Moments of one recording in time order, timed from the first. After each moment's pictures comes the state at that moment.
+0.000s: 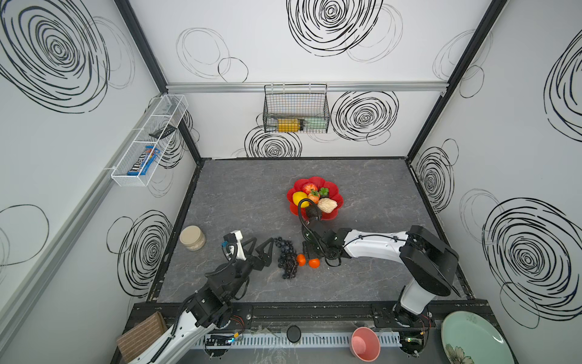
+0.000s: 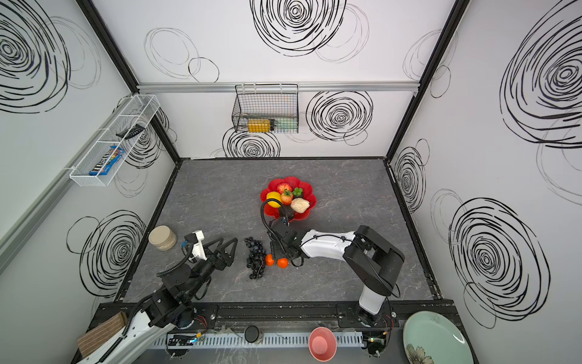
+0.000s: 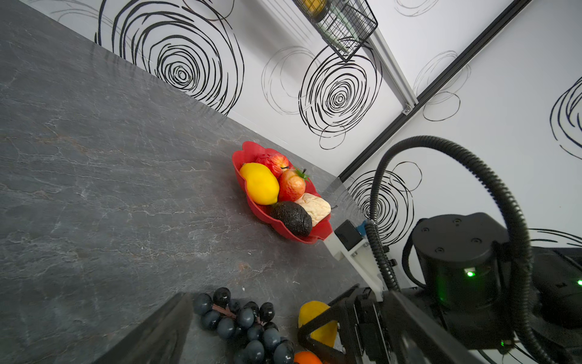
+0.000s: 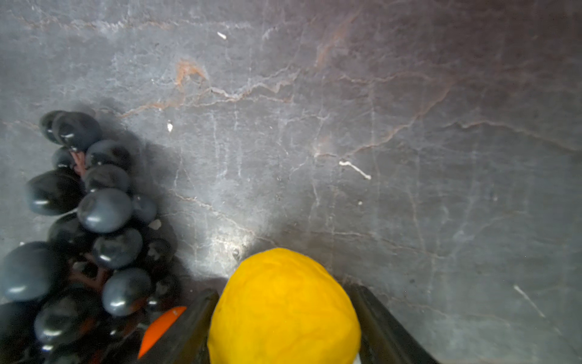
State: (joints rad) left arm -0.70 0.04 0.01 -0.05 -0.24 -0.72; right arm 0.98 1.70 0.92 -0.32 0.11 0.72
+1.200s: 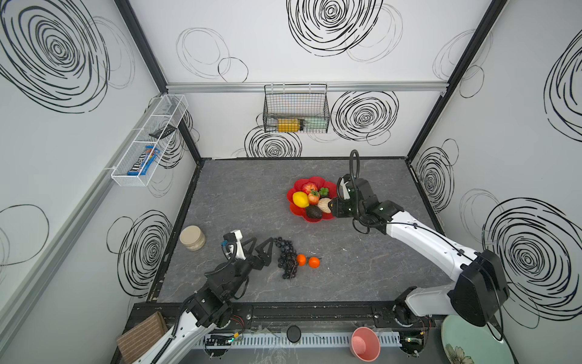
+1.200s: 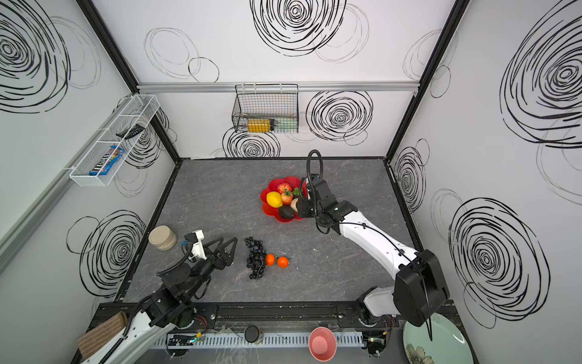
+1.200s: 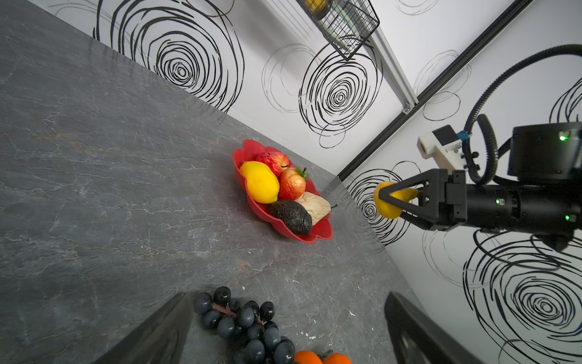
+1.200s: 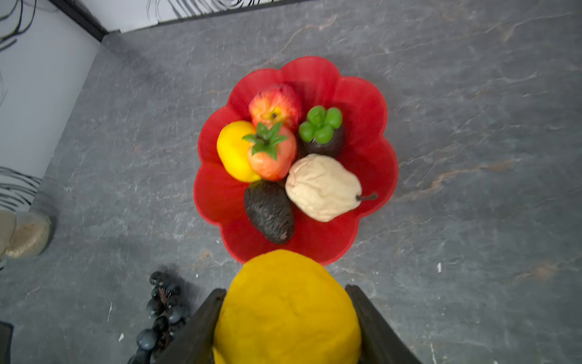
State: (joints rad) left arm -0.66 0.06 0.01 -0.04 -0.20 -0.72; right arm 0.55 1.38 1.07 -0.44 0.05 0.46
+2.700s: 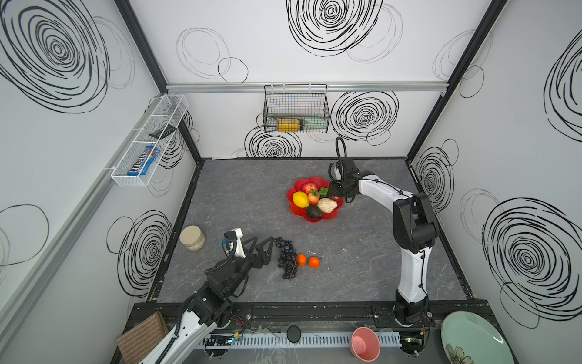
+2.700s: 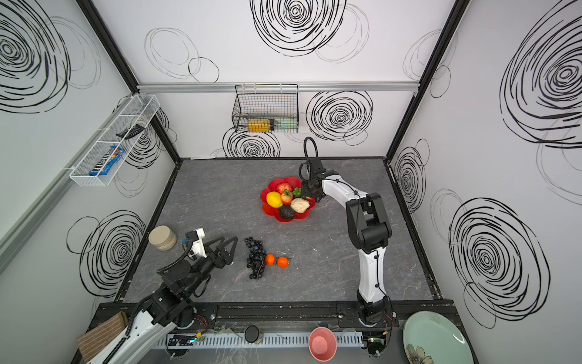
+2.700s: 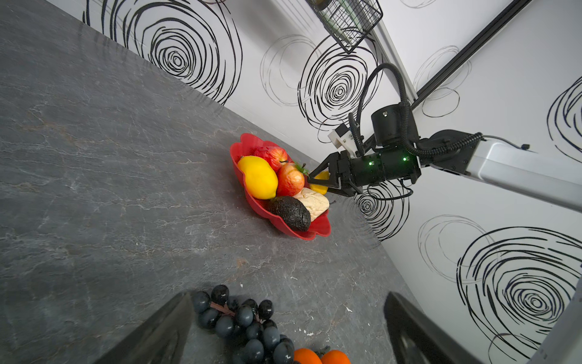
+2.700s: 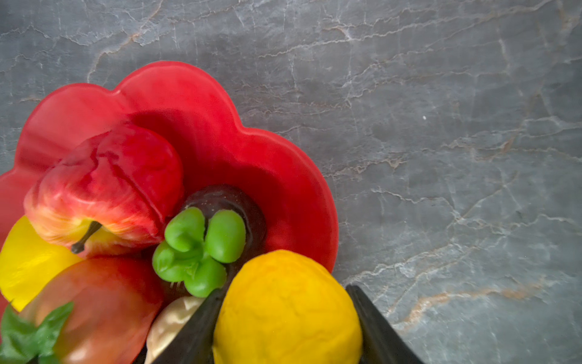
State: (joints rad) left arm -0.58 0.11 0.01 0.00 -0.09 -0.74; right arm 0.37 2.04 1.57 -0.57 0.00 0.29
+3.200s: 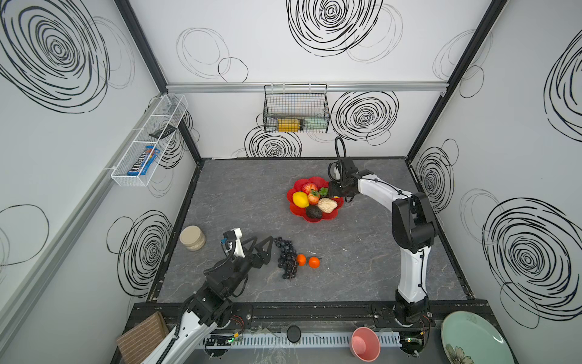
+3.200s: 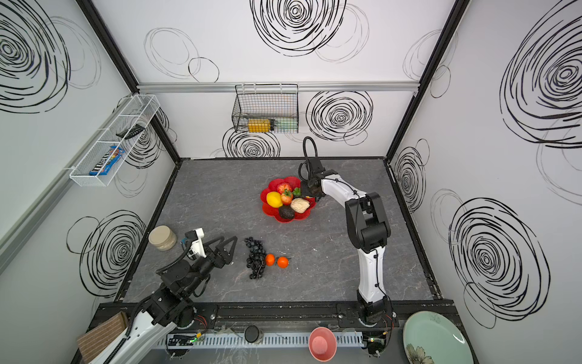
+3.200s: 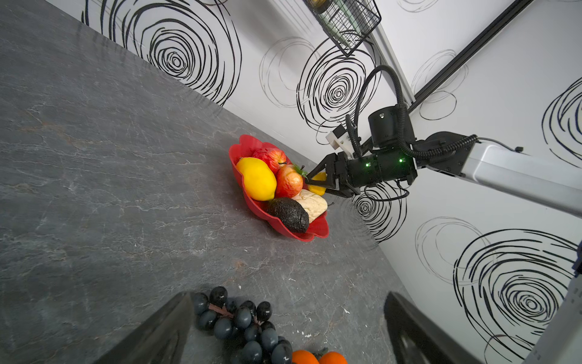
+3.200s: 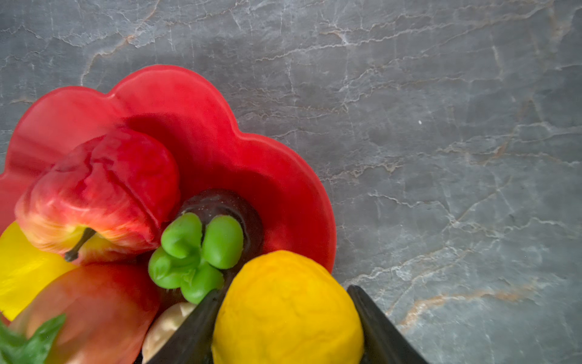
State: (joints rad) left arm -0.57 0.10 0.01 0.00 -0.07 -0.74; right arm 0.37 2.05 1.59 -0.58 0.01 0.28
